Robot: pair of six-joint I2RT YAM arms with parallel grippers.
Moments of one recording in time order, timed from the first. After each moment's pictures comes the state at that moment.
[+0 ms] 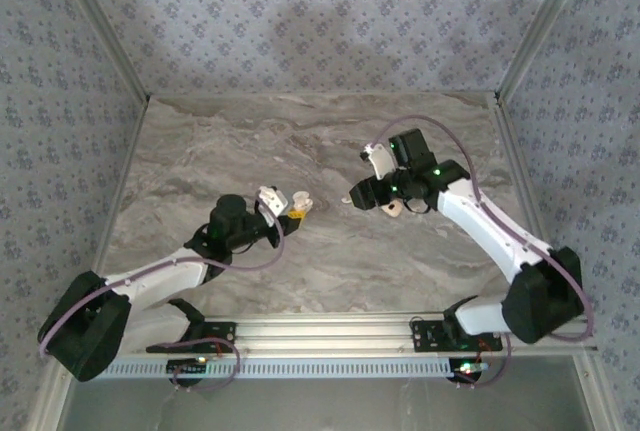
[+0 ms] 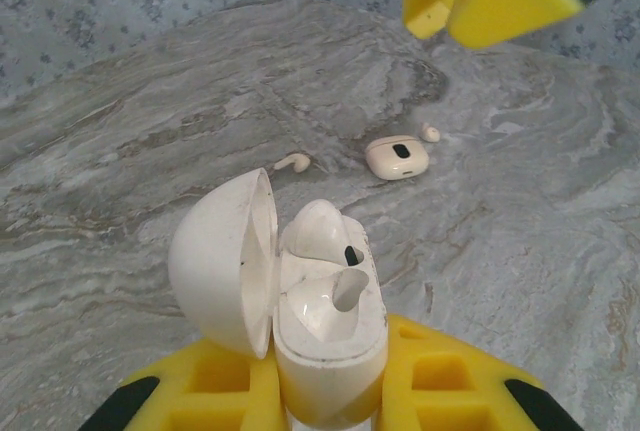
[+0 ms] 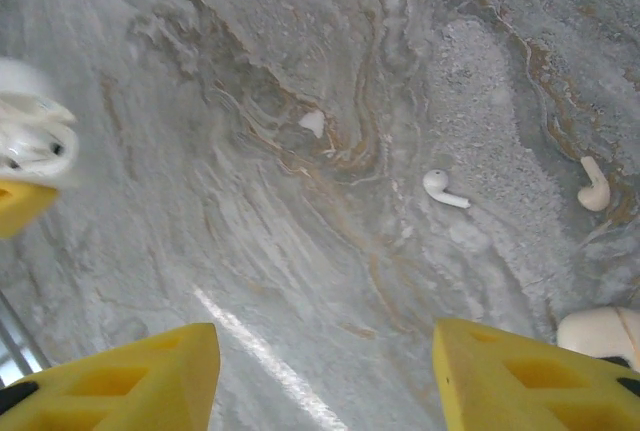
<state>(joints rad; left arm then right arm) -0.62 1.14 0.38 0.47 0.37 0.07 0.46 1.38 1.12 -0.69 -0.38 -0.04</state>
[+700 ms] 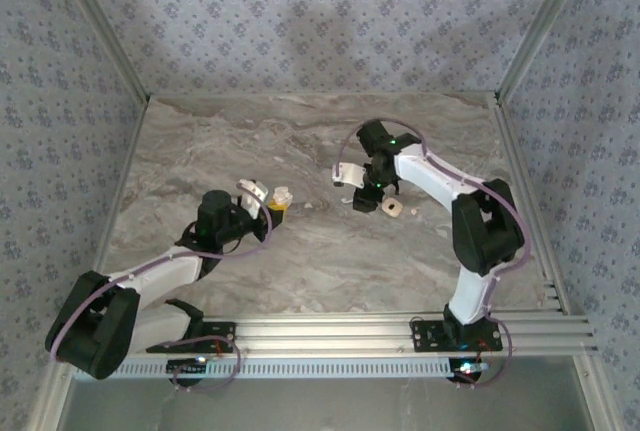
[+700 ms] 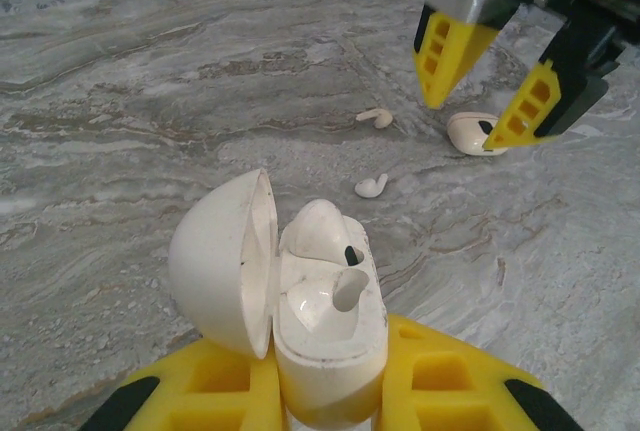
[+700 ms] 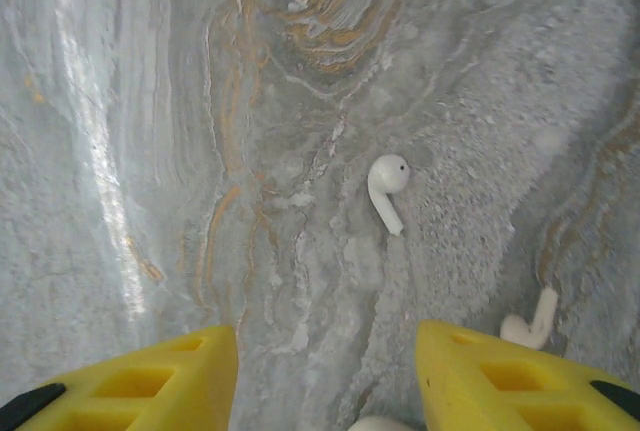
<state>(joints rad) -0.45 1.16 0.34 0.46 0.43 -0.01 0.49 1.82 1.38 -0.87 -0.23 -0.95</state>
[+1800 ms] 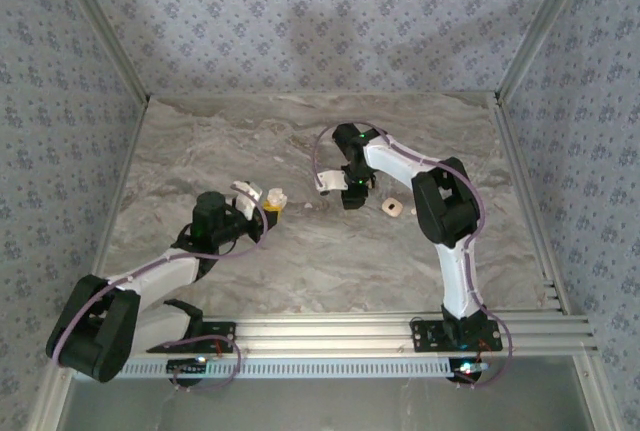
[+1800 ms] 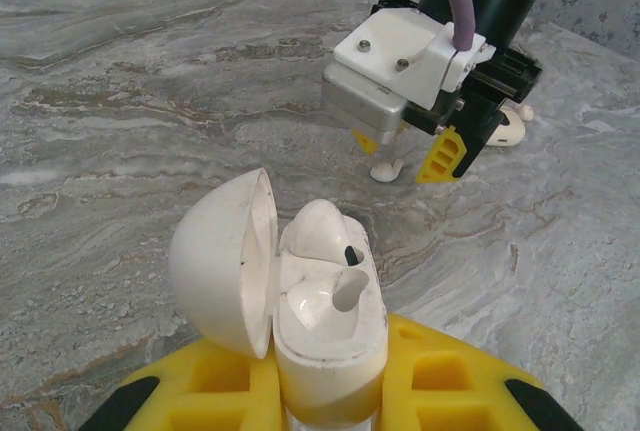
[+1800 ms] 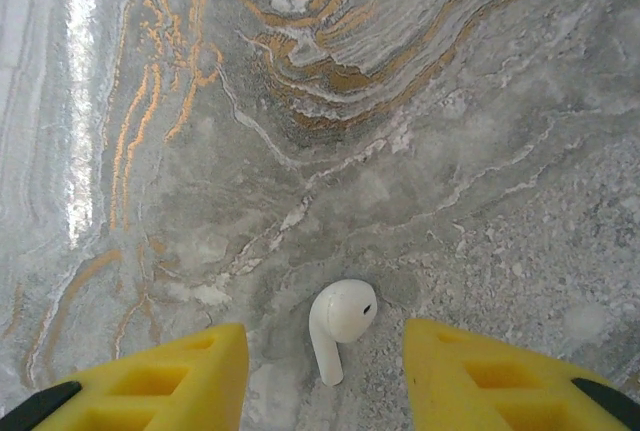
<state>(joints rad) -0.40 1.15 0.32 0.45 0.46 -0.01 0.53 2.13 1.64 -0.95 -0.17 -1.20</state>
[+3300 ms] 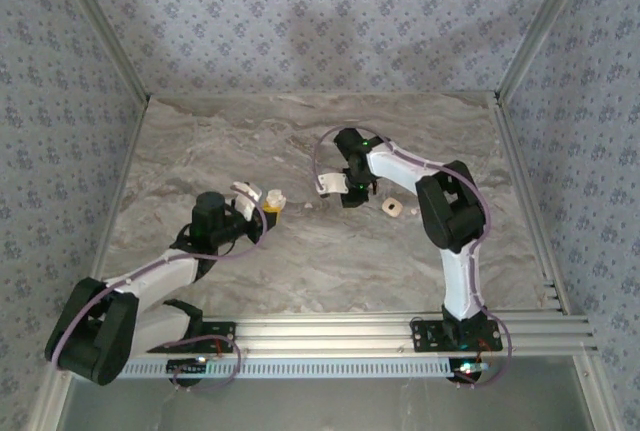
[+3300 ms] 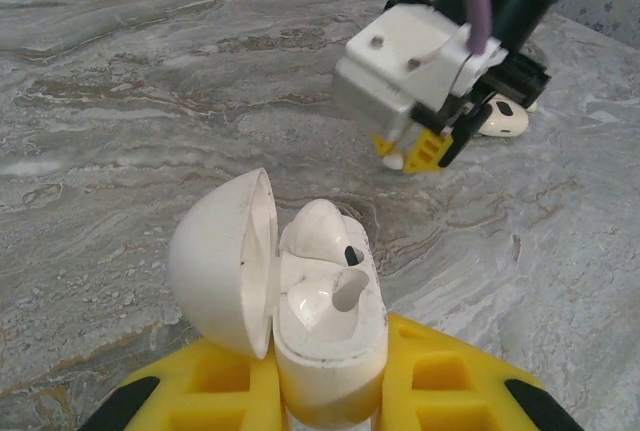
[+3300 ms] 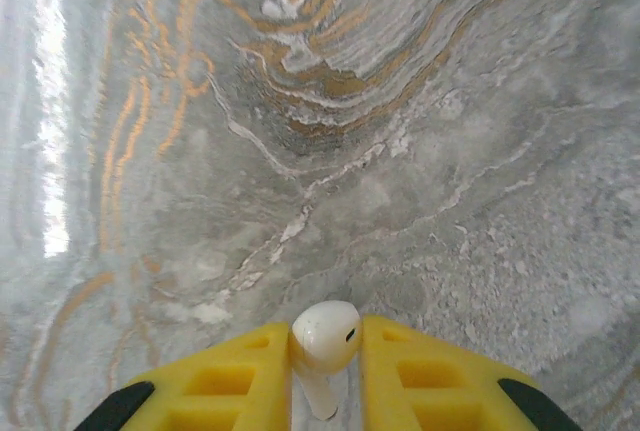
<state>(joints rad) -0.40 1.14 0.32 0.42 0.46 0.00 0.54 2.04 1.49 -0.81 -0.17 -1.14</state>
